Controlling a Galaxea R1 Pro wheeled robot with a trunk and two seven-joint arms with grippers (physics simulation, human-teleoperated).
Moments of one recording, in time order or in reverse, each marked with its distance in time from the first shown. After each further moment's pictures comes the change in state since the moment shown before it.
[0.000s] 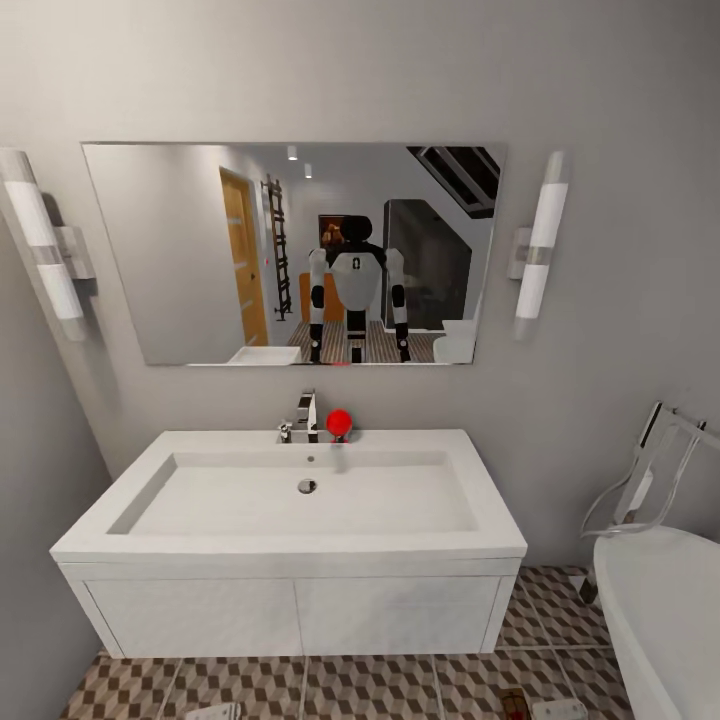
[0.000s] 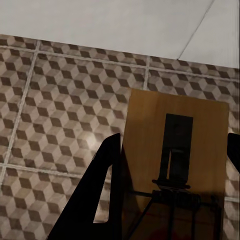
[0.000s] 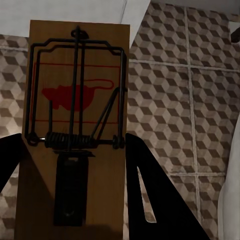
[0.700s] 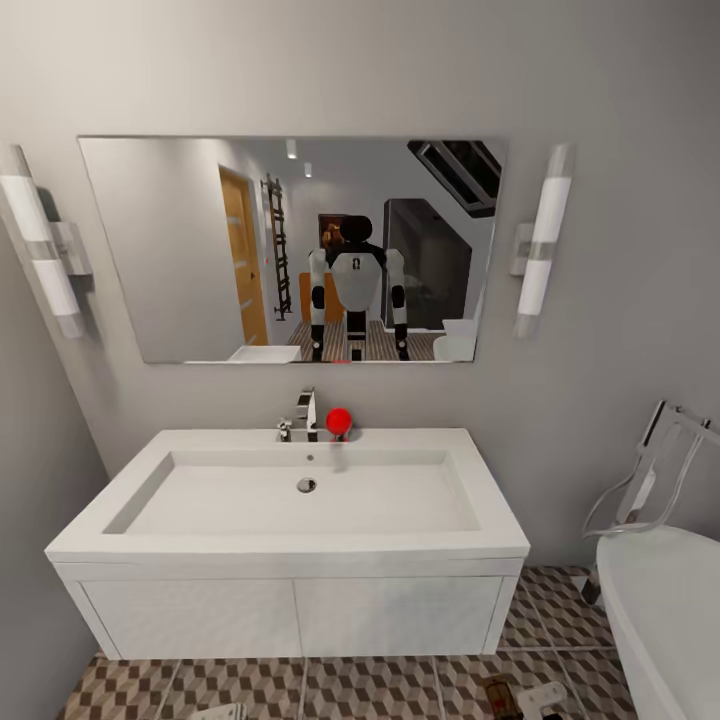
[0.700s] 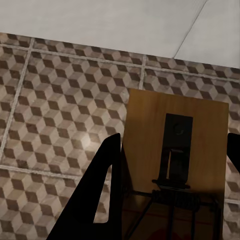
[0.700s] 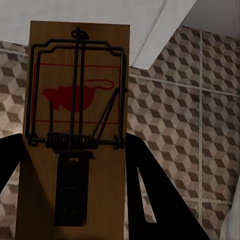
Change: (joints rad) left arm 0.001 -0.017 0.002 -0.001 0.000 0.002 0.008; right arm 0.000 0.015 0.040 -0.043 0.058 -0.001 0.010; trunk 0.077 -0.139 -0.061
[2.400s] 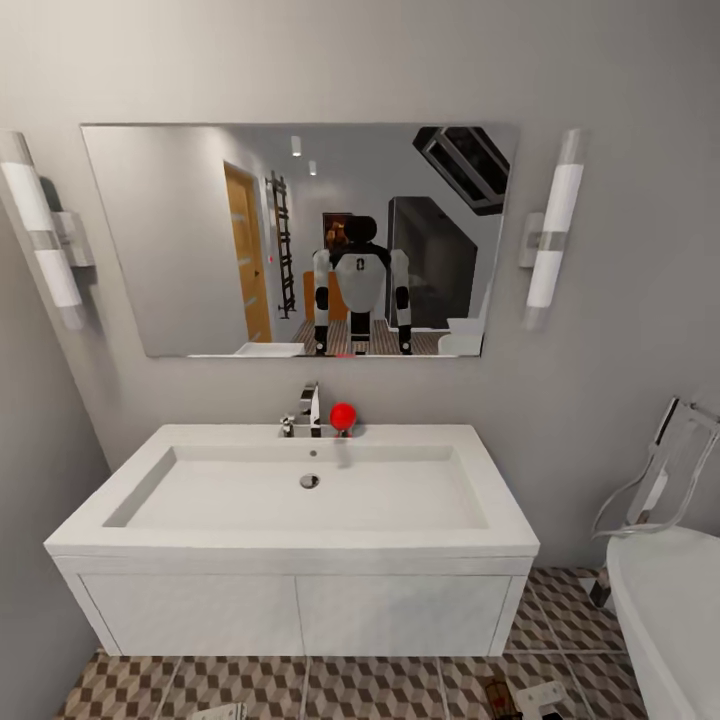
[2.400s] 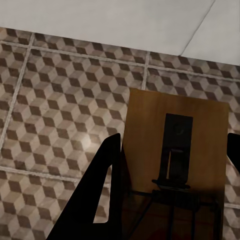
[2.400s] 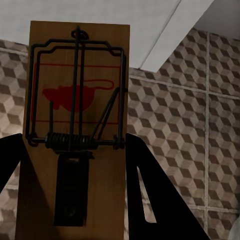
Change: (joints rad) left arm 0.000 -0.001 0.000 0.000 -0.002 0.000 0.000; right arm 0.000 0.001 0.000 -0.002 0.002 0.000 0.004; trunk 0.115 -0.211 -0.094
